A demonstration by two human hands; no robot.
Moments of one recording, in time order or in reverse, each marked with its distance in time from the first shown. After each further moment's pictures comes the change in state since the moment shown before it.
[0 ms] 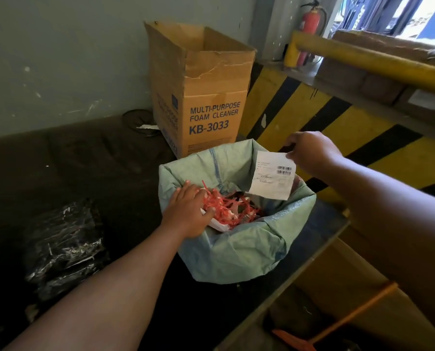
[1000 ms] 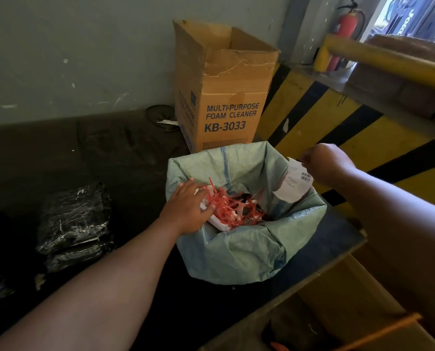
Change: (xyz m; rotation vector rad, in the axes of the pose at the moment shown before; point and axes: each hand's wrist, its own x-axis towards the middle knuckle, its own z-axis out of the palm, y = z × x) left_hand -0.007 0.000 0.002 -0.036 0.053 -0.036; right_hand 0.024 0.042 0.035 0.078 -0.112 -0.017
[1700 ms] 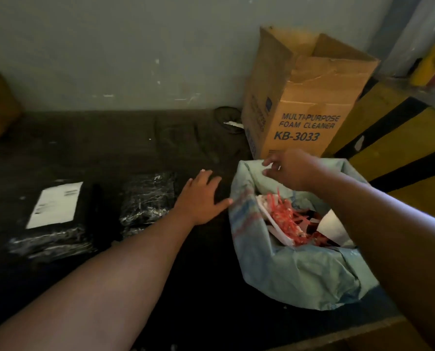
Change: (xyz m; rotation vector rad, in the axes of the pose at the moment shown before) left_hand -0.055 -0.091 -0.062 0.033 0.121 -0.259; right_hand 0.013 -0.221 0.015 0.032 -0.283 -0.526
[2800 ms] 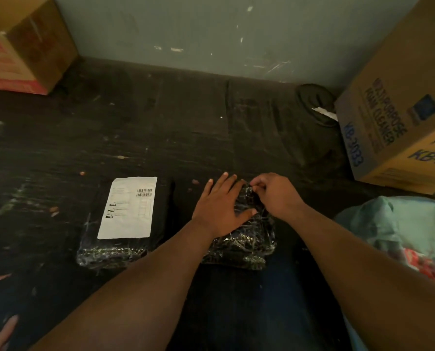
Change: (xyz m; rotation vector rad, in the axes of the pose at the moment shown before) left_hand 0.016 -0.231 0.011 -0.036 -0.085 -0.150; right_hand 0.210 -0.217 0.163 0.304 -0.052 -0.065
